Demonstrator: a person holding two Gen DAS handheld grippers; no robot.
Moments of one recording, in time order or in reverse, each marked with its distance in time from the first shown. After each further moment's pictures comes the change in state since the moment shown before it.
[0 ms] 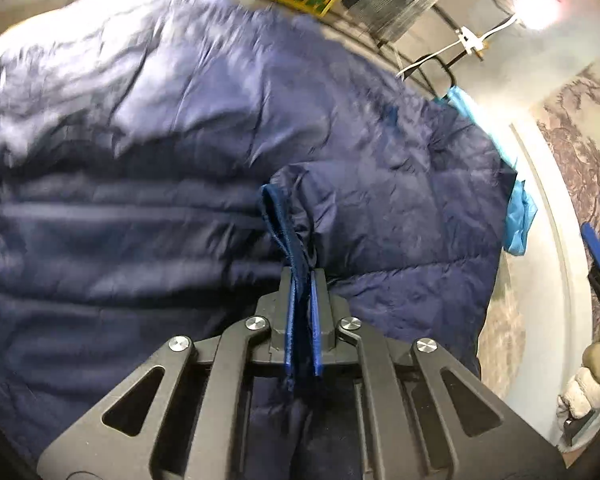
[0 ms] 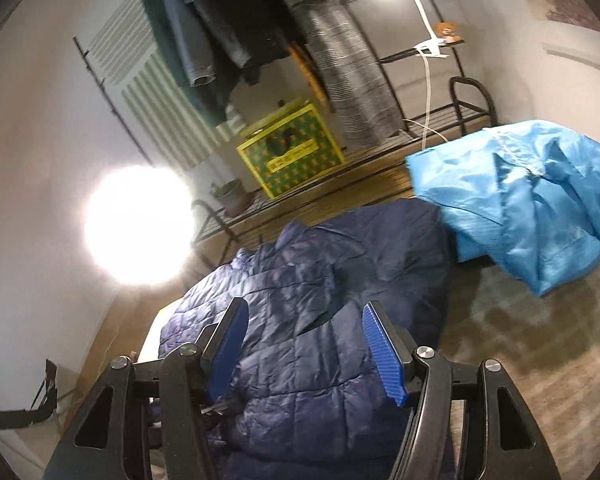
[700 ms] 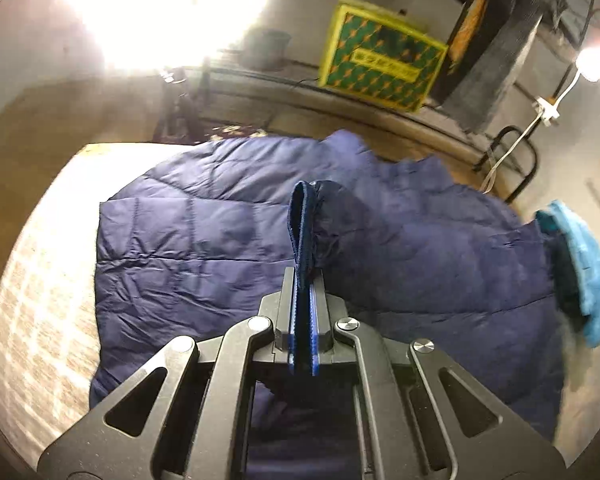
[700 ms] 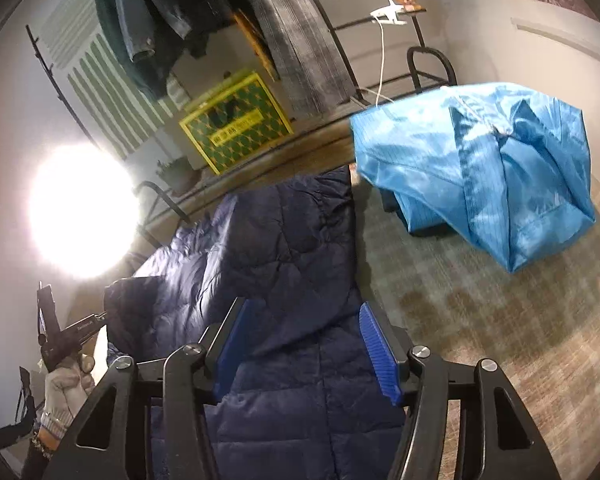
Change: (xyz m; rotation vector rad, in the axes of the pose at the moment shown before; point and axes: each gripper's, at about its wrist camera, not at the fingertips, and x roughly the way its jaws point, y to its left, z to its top) left arm -0.038 0.097 0.125 0.009 -0.267 0.346; right arm 0.043 -0.041 -0.007 0.040 0.107 -0.166
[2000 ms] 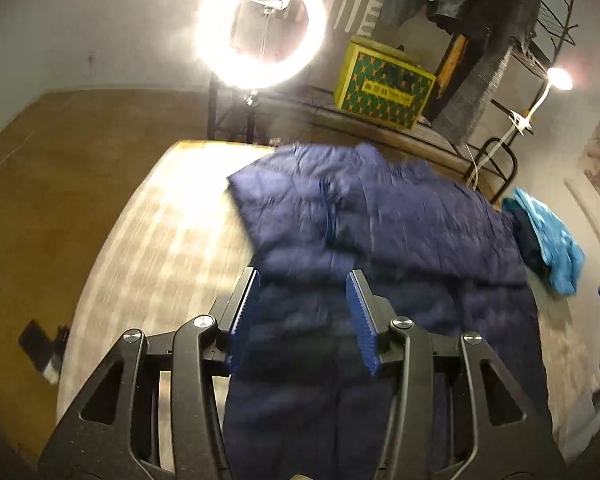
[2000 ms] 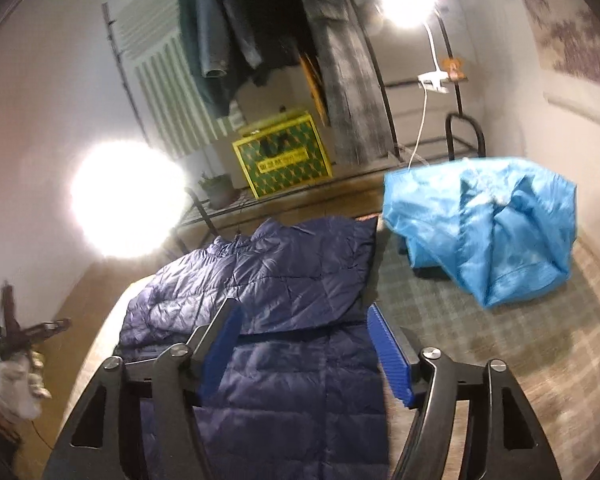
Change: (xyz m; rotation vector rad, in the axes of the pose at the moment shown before) left arm -0.200 0.092 -0.089 -0.006 -0.062 -0.024; right arm -0.089 0.015 -0.034 -0.232 -0.182 0.069
